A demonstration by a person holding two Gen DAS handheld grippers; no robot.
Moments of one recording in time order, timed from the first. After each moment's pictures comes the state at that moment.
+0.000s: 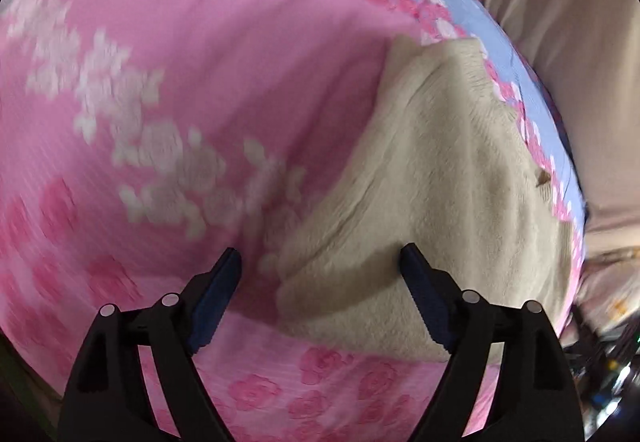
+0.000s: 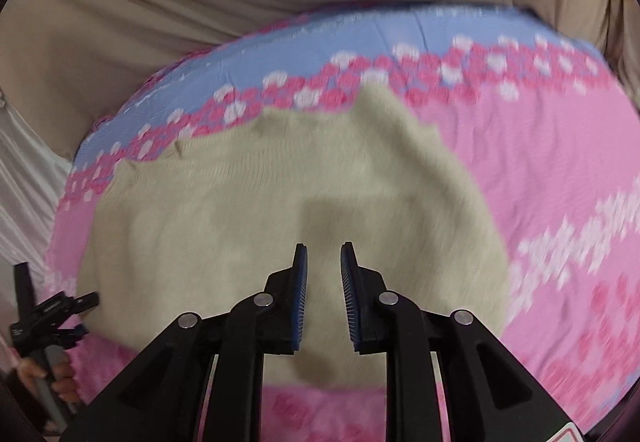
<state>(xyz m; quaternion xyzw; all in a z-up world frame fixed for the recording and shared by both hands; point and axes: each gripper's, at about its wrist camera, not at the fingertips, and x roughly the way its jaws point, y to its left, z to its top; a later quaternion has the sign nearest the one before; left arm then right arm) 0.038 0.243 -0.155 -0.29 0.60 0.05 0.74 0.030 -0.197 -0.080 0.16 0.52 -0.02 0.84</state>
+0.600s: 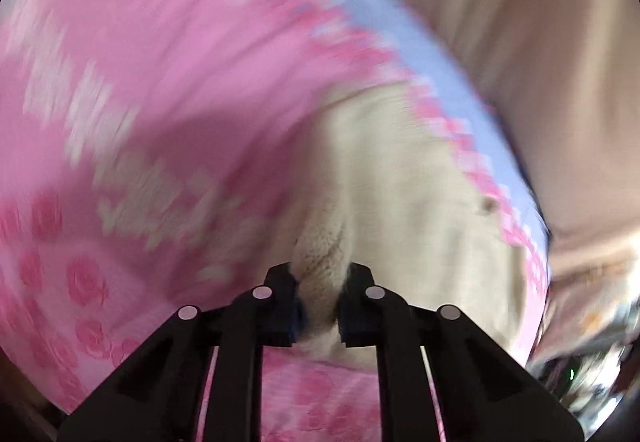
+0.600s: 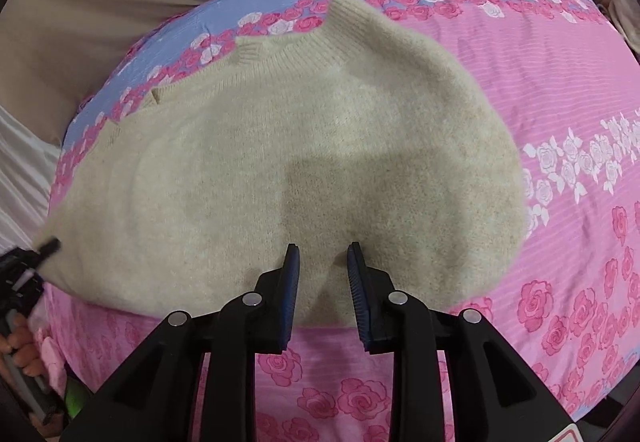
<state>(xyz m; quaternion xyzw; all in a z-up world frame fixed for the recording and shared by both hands) 0.042 0.210 -0.088 -0.29 0.51 -0.02 0.81 -0.007 -0.194 -0.111 0.17 0.57 -0.04 0.80</state>
